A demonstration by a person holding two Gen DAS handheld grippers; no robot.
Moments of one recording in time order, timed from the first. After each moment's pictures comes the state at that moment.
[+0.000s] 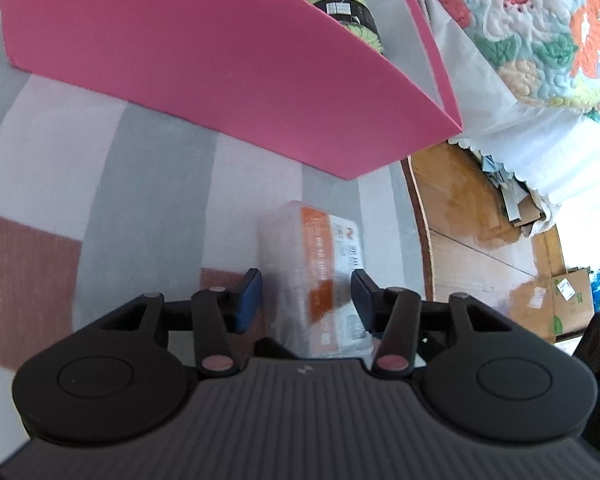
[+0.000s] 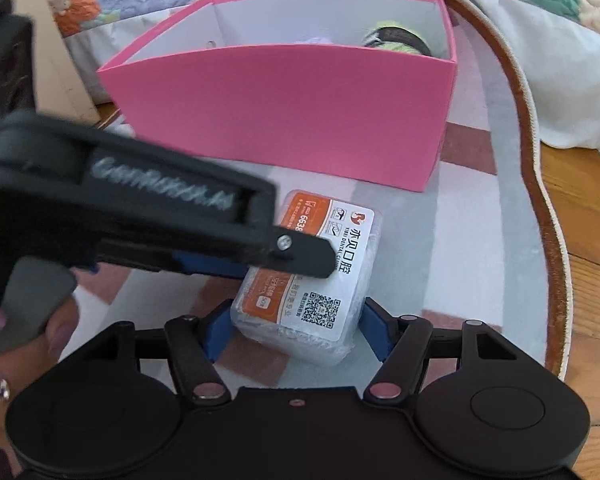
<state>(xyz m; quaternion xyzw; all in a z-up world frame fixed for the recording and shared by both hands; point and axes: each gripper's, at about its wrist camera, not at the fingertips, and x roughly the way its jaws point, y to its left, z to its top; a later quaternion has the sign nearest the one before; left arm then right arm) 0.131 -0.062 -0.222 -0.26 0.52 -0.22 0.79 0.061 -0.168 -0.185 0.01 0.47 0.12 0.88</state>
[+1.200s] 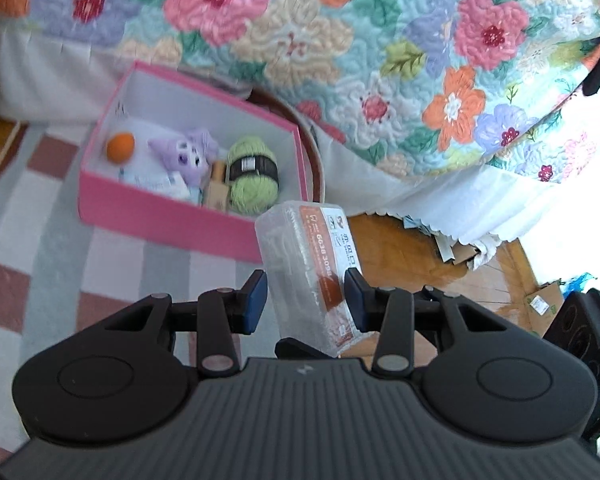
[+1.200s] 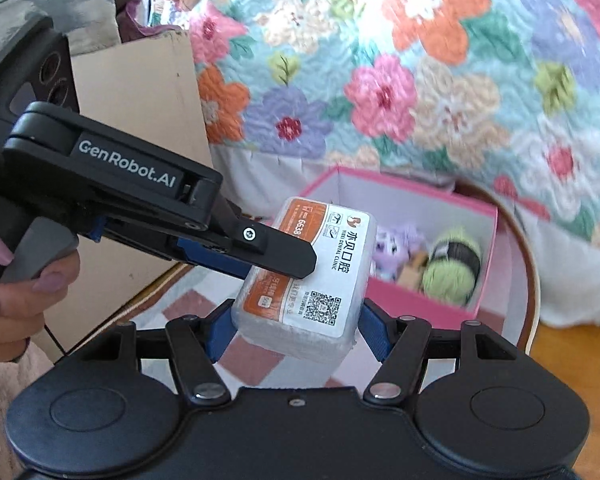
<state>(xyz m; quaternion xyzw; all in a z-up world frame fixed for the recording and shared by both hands) 0.061 0.005 -0.018 -0.24 0.41 -0.23 0.85 0.001 -0.146 -0.007 -0.03 0.33 0.24 0.91</state>
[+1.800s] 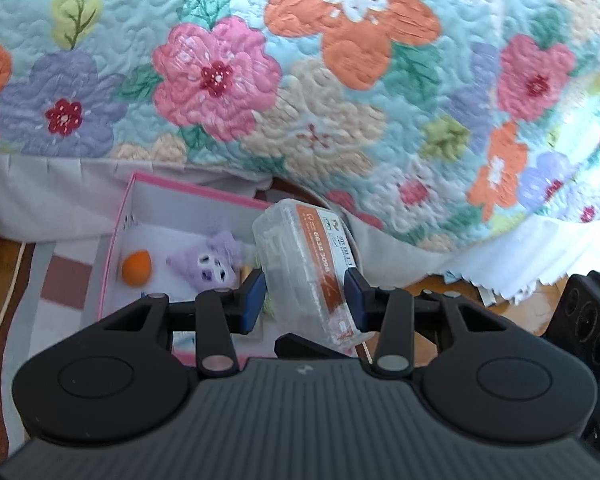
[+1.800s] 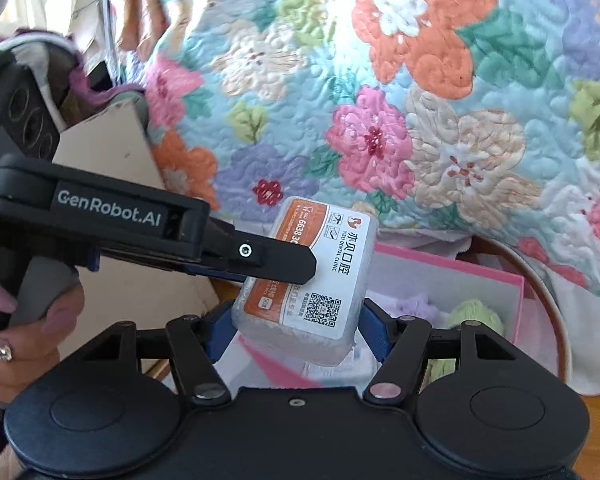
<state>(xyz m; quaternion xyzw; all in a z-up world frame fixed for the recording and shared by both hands) 0.189 0.011 0.014 -0.19 0.38 -0.20 0.88 0.153 -0.176 -0.001 0.05 0.32 0.26 0.91</state>
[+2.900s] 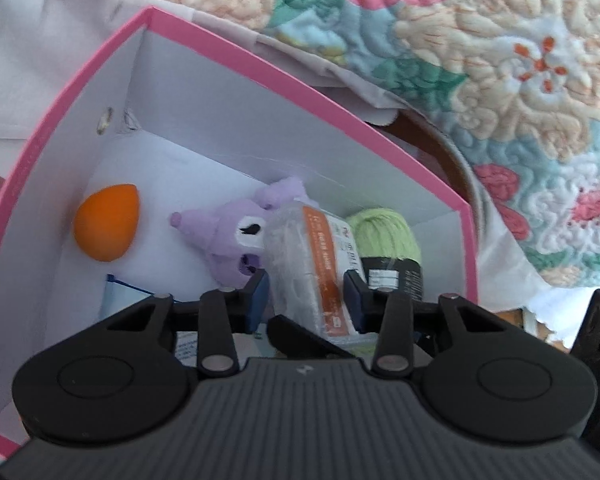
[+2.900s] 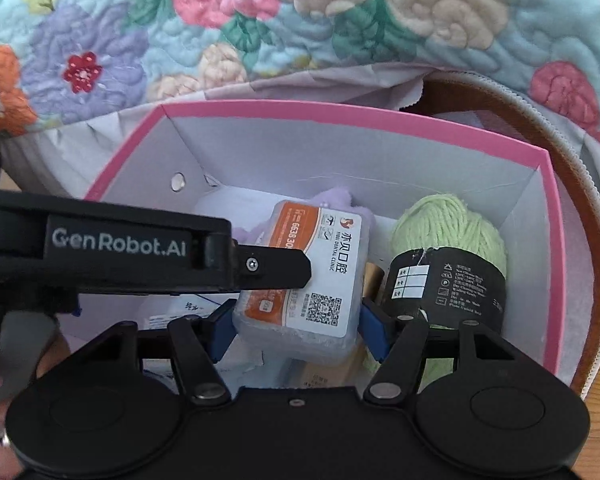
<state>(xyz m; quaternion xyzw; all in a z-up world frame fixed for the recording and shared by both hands) 0.311 -0.003 -0.165 -0.28 0.48 -0.13 0.82 0.291 -0.176 -0.157 0.03 0.48 0.15 0.87</state>
